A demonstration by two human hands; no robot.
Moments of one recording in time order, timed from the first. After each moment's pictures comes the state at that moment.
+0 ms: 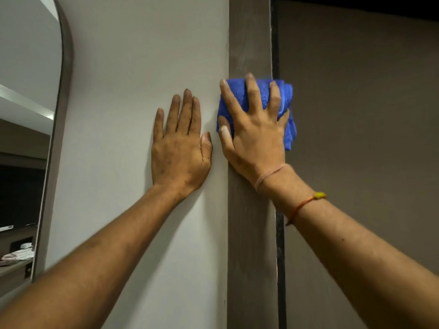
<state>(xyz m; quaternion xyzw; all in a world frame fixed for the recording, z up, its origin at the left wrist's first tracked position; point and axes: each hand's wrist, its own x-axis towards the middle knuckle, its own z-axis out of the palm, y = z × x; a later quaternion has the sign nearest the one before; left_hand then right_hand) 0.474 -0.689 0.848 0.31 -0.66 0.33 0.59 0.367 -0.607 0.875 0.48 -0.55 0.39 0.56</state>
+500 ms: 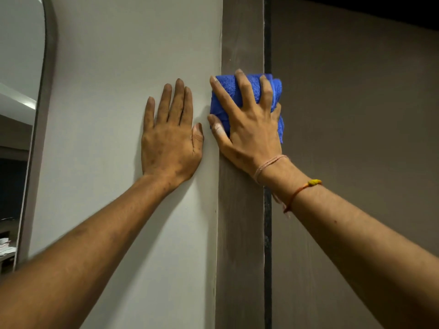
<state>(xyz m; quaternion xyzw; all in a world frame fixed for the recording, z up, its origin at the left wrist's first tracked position) 0.475 -0.690 0.847 0.30 -0.67 0.32 0.60 0.359 -0.598 0.875 0.51 -0.56 0.34 0.55</state>
